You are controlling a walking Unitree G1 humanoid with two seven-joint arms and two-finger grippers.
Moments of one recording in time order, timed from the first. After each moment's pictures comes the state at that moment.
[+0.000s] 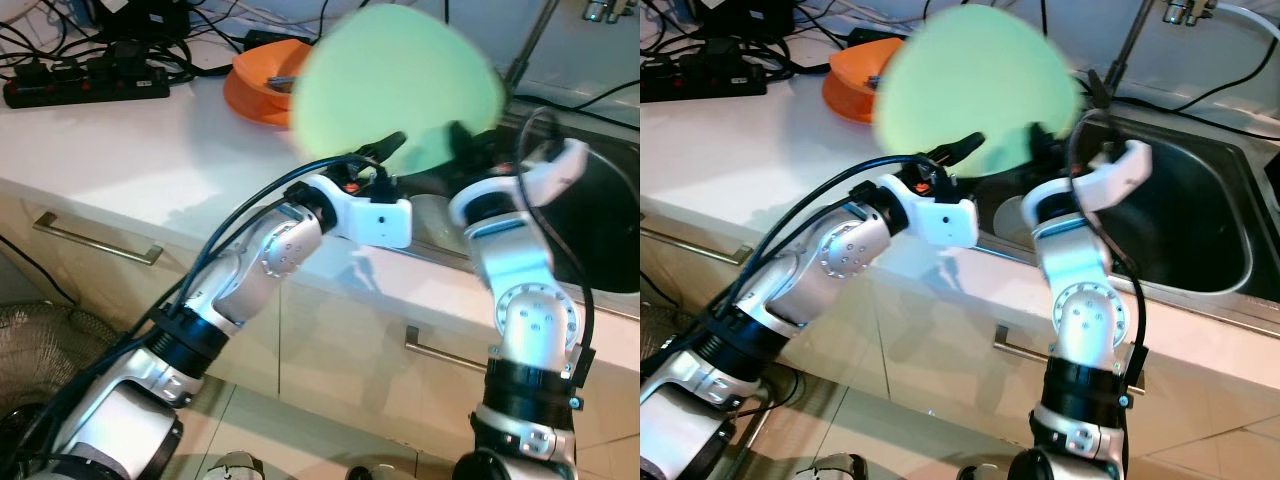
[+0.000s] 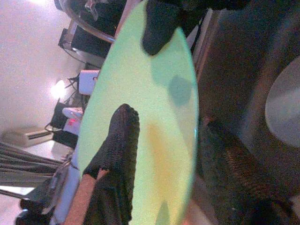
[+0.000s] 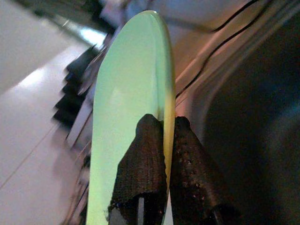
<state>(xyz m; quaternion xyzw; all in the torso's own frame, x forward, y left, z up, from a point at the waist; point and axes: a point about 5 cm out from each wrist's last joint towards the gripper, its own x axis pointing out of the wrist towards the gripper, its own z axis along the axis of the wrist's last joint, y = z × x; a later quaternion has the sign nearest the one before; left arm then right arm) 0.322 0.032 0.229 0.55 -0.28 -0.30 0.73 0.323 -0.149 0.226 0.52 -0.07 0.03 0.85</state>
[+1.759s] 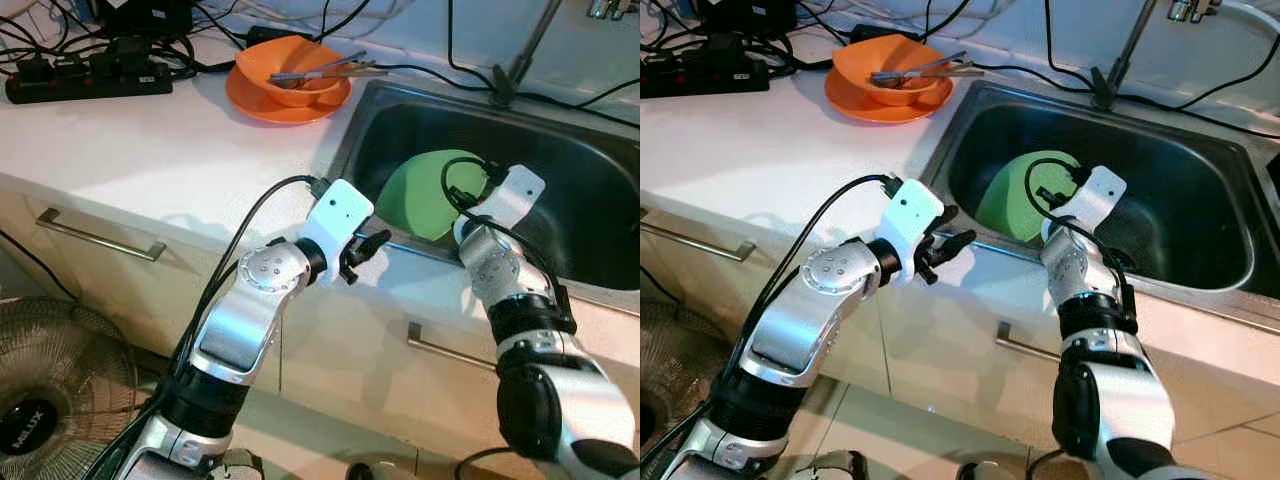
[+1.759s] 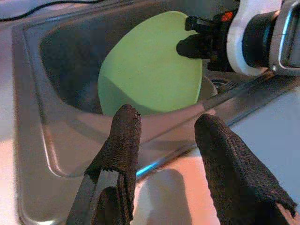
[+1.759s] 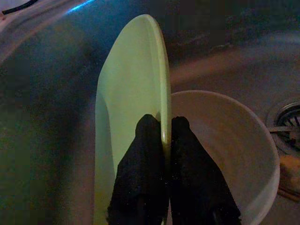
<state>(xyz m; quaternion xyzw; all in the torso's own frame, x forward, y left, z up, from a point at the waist) 0.301 0.044 0.181 0.13 0.06 -0.39 0.91 0.386 -0.183 0.138 0.25 0.12 -0.14 0.95</state>
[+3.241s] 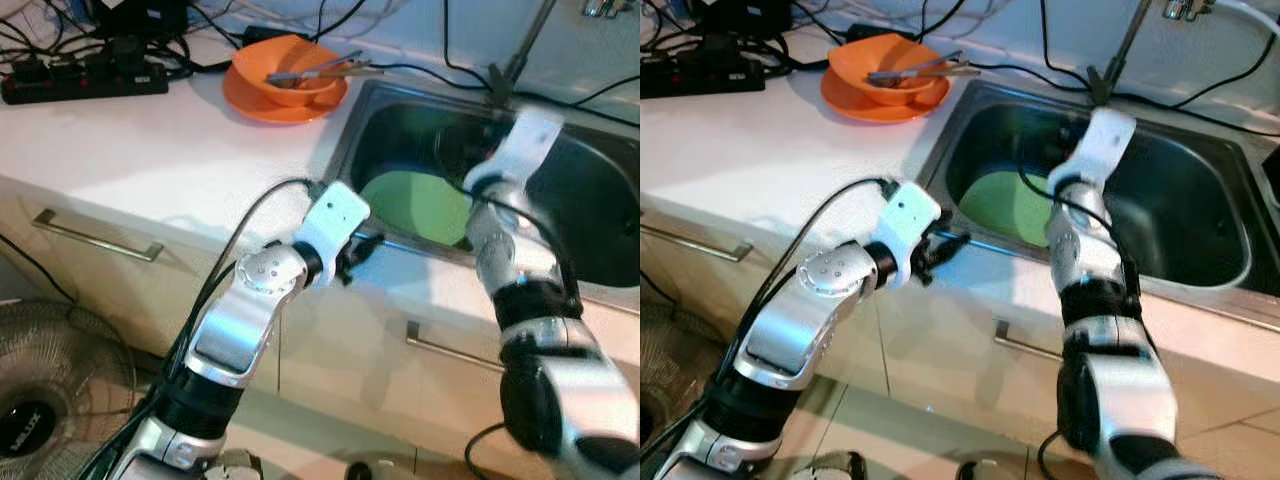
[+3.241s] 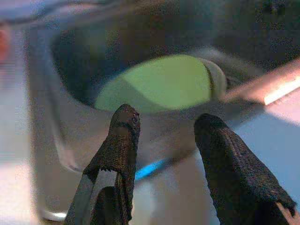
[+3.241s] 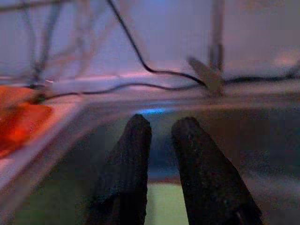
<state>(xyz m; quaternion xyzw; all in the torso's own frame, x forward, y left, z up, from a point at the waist) 0.304 0.050 0.185 0.14 0.04 -0.36 0.92 0.389 -0.171 0.205 0.11 -0.09 -0.06 0.99</state>
